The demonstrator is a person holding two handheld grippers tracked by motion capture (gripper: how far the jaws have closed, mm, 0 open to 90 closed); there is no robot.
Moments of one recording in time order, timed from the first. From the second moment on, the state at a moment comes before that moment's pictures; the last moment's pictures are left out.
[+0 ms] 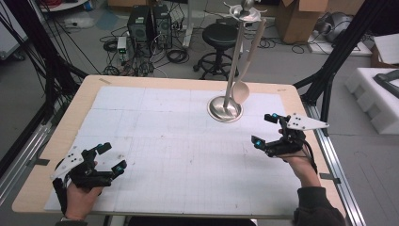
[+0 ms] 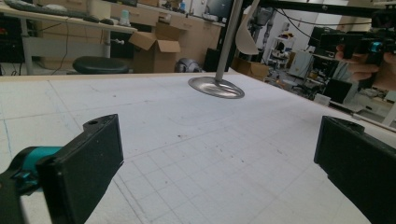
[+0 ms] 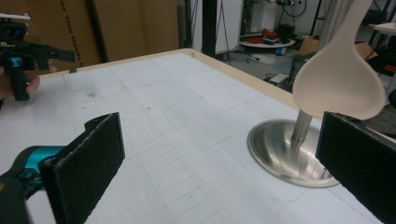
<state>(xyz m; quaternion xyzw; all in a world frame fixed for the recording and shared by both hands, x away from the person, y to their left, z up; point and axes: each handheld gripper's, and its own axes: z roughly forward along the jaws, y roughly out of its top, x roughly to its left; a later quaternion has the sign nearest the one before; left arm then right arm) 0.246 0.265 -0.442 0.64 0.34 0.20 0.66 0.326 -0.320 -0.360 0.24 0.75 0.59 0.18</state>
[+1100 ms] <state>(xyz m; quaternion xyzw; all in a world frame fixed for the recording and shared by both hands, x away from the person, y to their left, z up) 0.246 0.261 -0.444 0.64 0.34 0.20 0.66 0.282 -0.340 -0.415 0.29 0.71 0.61 0.20</state>
